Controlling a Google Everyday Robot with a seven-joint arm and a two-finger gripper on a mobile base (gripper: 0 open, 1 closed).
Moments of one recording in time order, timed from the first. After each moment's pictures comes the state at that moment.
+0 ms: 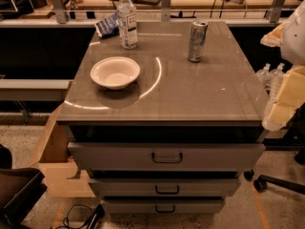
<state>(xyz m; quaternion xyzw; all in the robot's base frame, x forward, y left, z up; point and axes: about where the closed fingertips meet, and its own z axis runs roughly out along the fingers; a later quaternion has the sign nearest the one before) 0.438 -0.215 0.984 -0.60 0.78 -0.04 0.17</state>
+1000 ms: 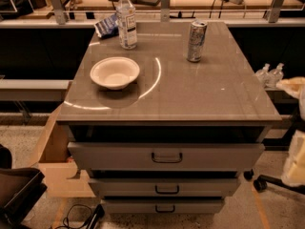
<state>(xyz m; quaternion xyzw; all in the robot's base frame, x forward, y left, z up) 0.385 -0.250 0.920 -0.60 0.78 -0.06 0.17</state>
